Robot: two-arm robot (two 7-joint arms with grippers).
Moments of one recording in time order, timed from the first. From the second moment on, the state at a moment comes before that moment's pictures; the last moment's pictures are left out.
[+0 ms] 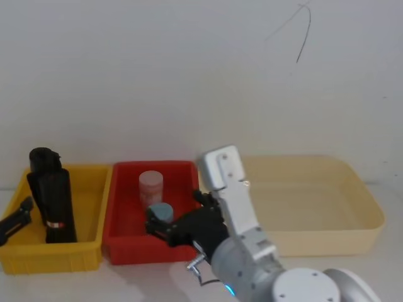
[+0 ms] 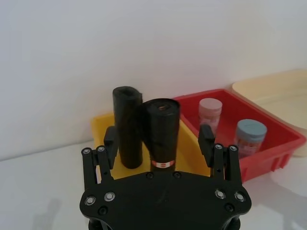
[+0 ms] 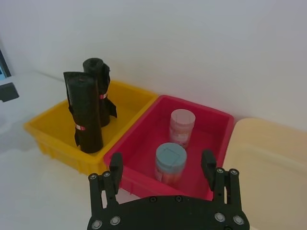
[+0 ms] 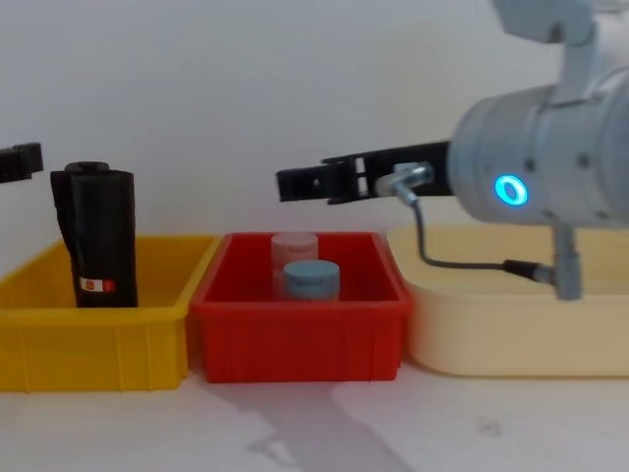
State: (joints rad) left arm 0.02 0.50 0.03 -1.87 -0.49 0.14 -0.18; right arm 0.25 0.15 -0.53 -1.85 0.16 0.57 -0.03
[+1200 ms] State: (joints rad) left arm -0.37 0.43 0.20 -1.37 -0.52 0.12 -0.41; right arm 0.38 0.06 -0.60 -1.68 0.08 0.60 -0.04
